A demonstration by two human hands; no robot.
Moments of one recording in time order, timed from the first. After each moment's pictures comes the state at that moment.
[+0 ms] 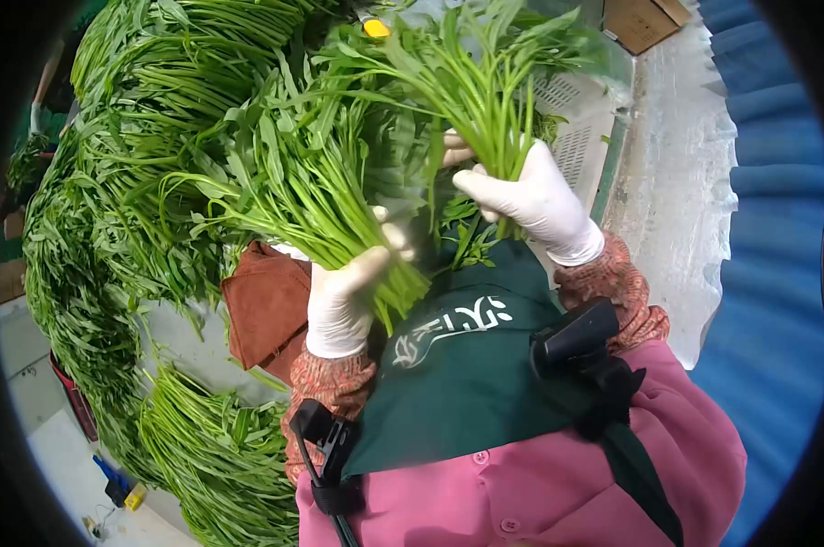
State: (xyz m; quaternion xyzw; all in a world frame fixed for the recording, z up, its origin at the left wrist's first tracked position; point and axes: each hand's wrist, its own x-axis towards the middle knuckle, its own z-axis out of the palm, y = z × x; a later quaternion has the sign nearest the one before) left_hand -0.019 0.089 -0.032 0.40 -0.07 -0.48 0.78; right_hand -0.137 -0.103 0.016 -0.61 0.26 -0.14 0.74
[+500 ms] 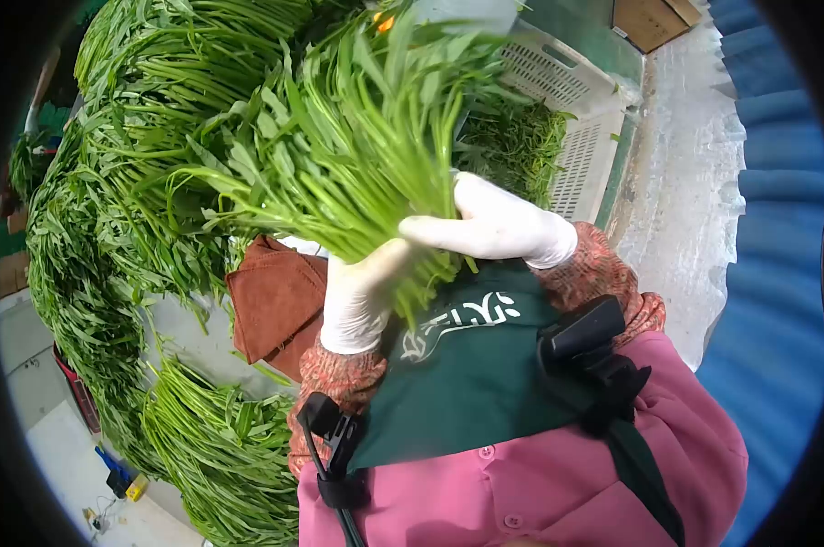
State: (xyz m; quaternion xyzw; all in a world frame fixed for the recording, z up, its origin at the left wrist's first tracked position) left_hand -0.029 0.084 -0.024 0.41 -0.06 -0.45 0.79; right_hand -0.110 -0.086 -0.001 -0.70 0.06 -0.02 0.71
